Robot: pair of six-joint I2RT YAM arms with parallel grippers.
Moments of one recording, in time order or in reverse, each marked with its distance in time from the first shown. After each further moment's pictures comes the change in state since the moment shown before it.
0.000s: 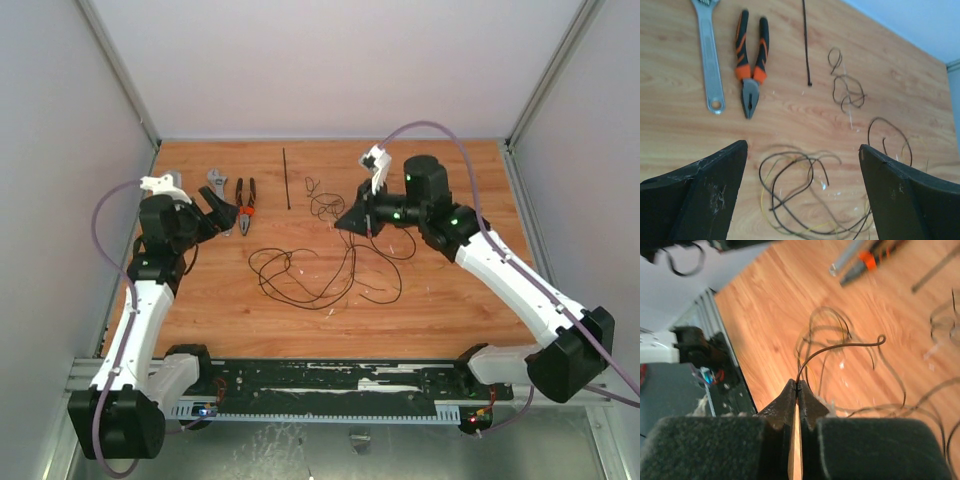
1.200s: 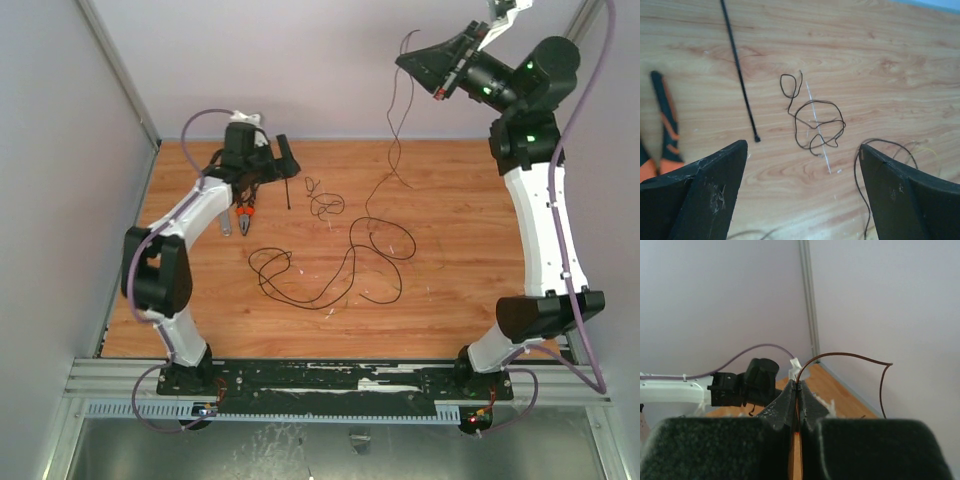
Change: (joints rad) left arm -0.322 0.895 0.688 0.009 -0.078 0.071; right arm -0.462 0.283 0.769 0.258 -0.216 0.223
